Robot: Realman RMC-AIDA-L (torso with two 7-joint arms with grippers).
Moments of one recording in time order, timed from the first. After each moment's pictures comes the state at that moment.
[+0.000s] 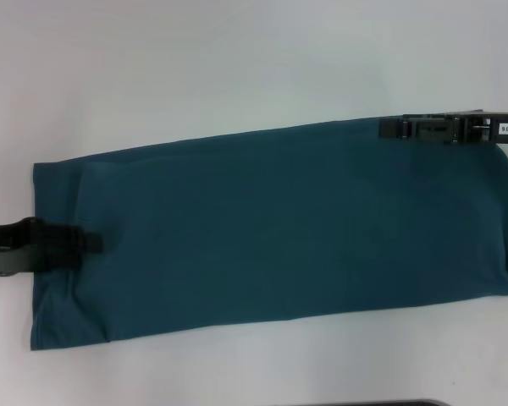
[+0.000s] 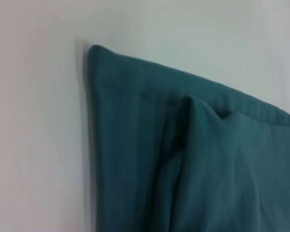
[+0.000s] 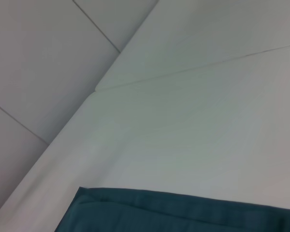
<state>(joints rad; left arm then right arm) -0.47 -2.03 -2.64 -0.74 -0.64 1.68 -2.43 0.53 2.02 -0.56 -0.64 -2.17 -1.51 1.91</state>
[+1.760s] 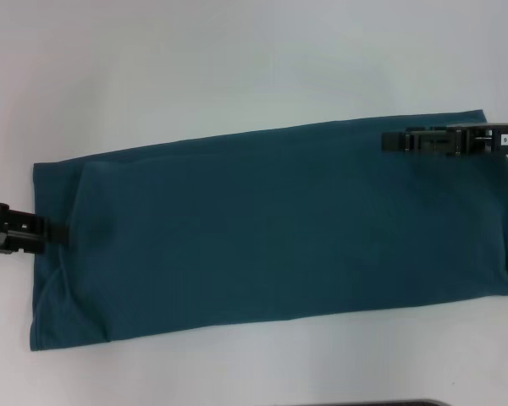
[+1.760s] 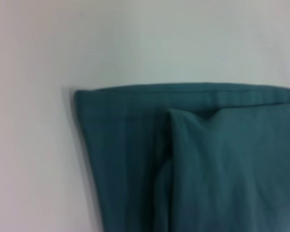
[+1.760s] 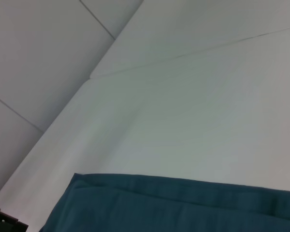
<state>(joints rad) -0.50 -1.98 -2.58 -0.87 -0.62 1.79 -2.42 0.52 2.02 -0.56 -0.64 -2.20 -1.52 1.92</state>
